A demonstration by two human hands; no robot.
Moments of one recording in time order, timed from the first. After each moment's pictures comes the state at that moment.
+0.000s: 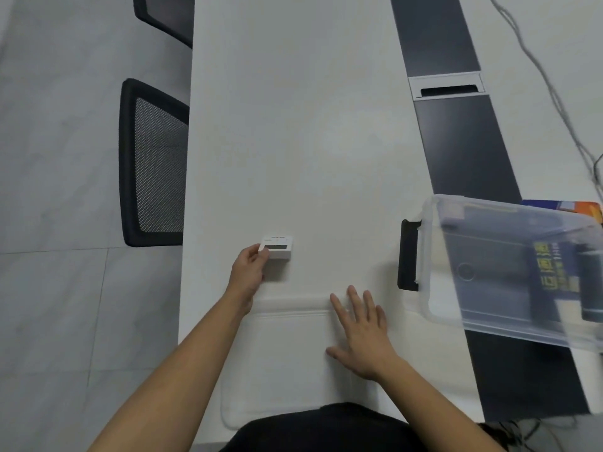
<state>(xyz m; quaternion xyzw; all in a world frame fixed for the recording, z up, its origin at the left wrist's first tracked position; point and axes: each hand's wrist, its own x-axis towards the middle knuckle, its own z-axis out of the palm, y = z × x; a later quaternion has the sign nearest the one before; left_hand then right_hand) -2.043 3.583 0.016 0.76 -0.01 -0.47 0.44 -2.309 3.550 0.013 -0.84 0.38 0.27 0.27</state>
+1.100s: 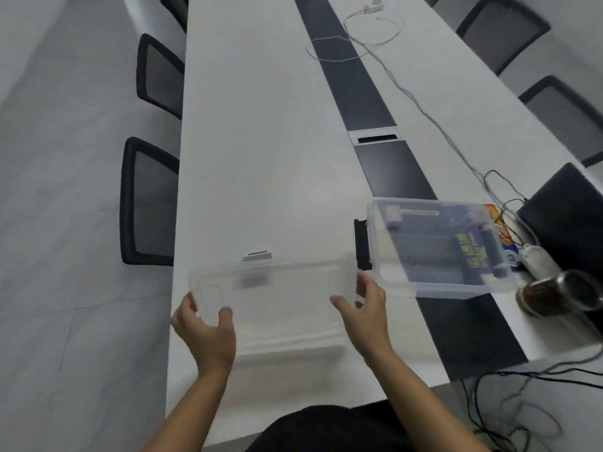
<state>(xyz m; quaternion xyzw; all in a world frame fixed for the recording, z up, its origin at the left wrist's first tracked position) -2.115 3.709 0.103 0.84 -0.10 -0.17 0.51 -2.323 3.592 0.129 -0.55 0.62 -0.24 0.51</state>
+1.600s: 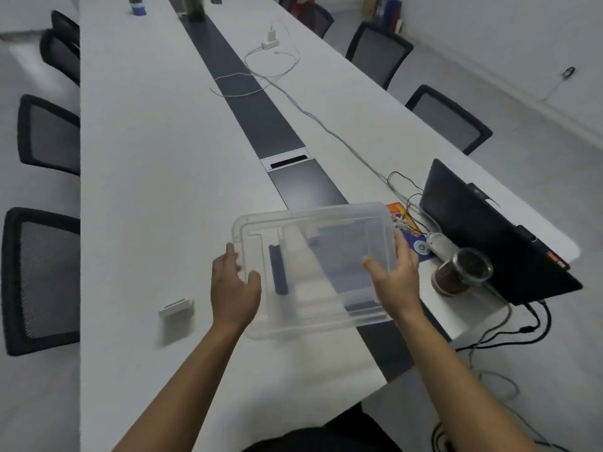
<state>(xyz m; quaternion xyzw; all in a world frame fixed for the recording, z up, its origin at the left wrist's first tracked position) -2.229 3.536 0.166 0.77 -0.42 -0.25 0.40 -2.486 3.482 0.189 -0.53 0.67 -0.38 0.36</state>
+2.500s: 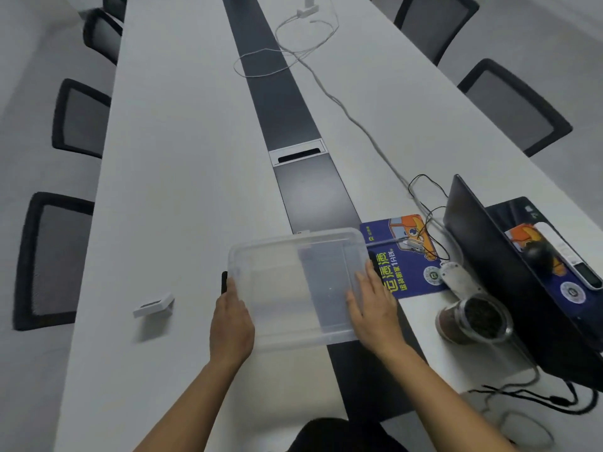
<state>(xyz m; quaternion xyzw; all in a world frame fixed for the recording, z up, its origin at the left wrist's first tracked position) -2.310 3.500 0.087 0.87 -0.39 -0.21 0.22 -2.553 3.394 0.086 -0.76 0.58 -0.11 0.28</state>
